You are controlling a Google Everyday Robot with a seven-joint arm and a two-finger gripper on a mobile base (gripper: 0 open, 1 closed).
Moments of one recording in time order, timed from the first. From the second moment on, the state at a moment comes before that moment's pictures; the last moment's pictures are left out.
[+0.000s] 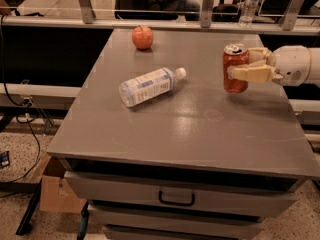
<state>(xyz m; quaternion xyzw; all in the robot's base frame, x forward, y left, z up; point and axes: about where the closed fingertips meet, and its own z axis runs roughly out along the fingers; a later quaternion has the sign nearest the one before) 0.599 -0.203 0.922 -0.48 0.58 0.38 0.53</state>
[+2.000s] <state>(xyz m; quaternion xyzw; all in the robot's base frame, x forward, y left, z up) 0.597 -0.199 0.894 -0.50 0.54 0.41 0.54</state>
